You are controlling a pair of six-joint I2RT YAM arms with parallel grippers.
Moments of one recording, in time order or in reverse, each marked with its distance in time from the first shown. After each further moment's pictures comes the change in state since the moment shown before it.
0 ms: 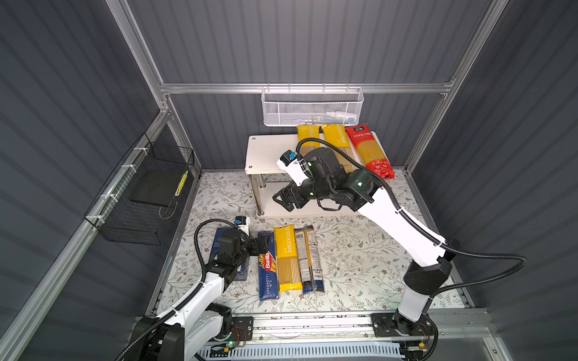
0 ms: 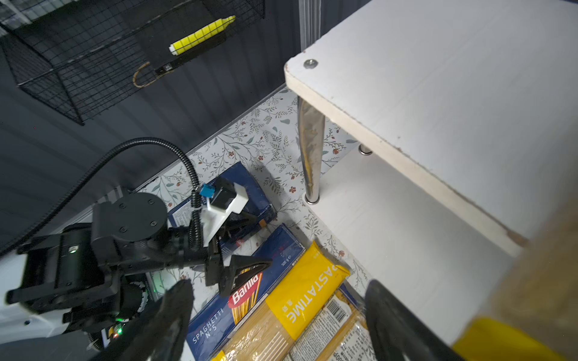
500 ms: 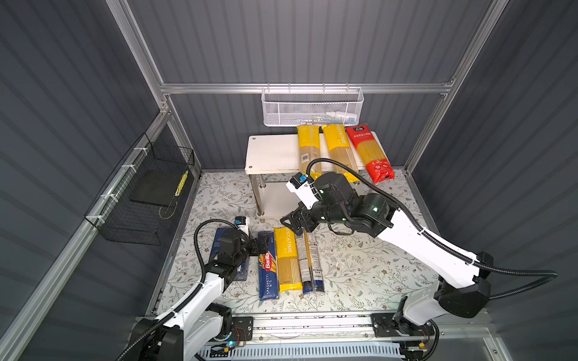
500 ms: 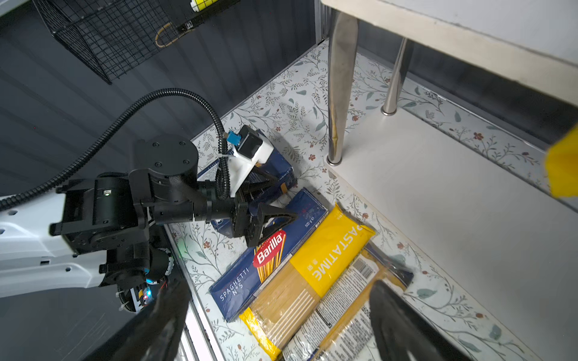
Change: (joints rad) left arm -0.002 -0.035 0.011 -0.058 -0.046 -0.005; right arm 0.073 -0.212 -0.366 0.147 0.038 0.090
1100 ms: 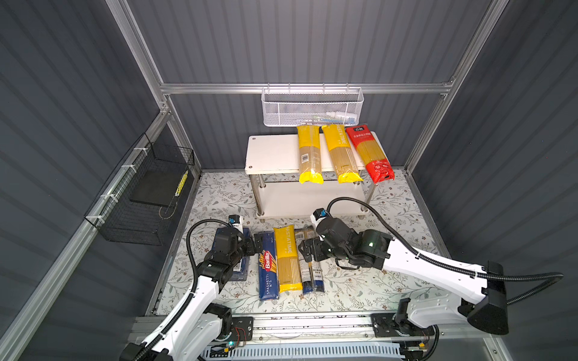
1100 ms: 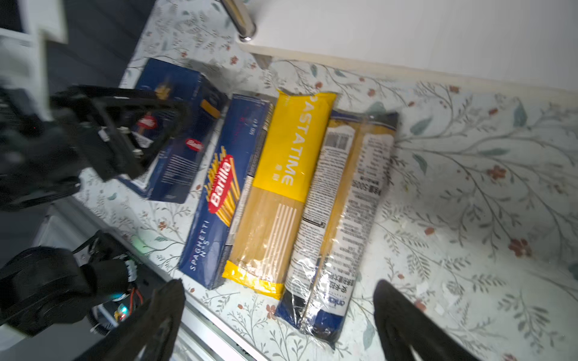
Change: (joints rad) left arm 0.000 -0.101 0.119 -0.269 -0.109 0.006; right arm 0.080 -0.213 -0.598 0.092 0.272 0.530
